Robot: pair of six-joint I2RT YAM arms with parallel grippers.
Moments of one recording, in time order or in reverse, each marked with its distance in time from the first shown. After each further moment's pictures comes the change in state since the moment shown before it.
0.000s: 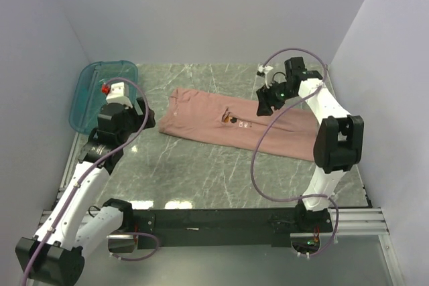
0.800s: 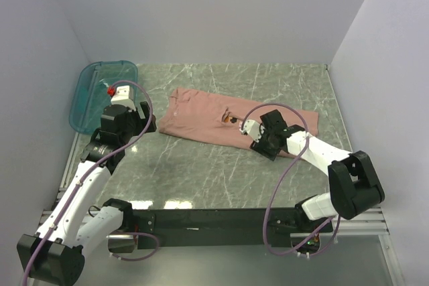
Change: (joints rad) left arm -0.003 0.001 -0.041 -0.018 0.026 0.060; right arm 0.320 -0.419 -0.758 0.355 0.663 -0.114
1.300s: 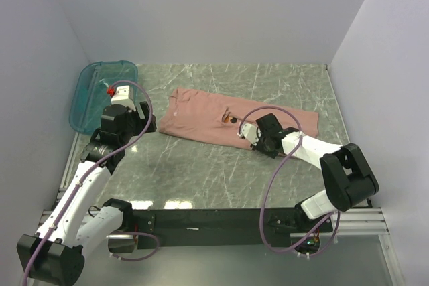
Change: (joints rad) left arm 0.000 -0.002 0.000 0.000 0.000 0.000; right arm 0.023 0.077 -0.040 0.080 0.056 -0.002
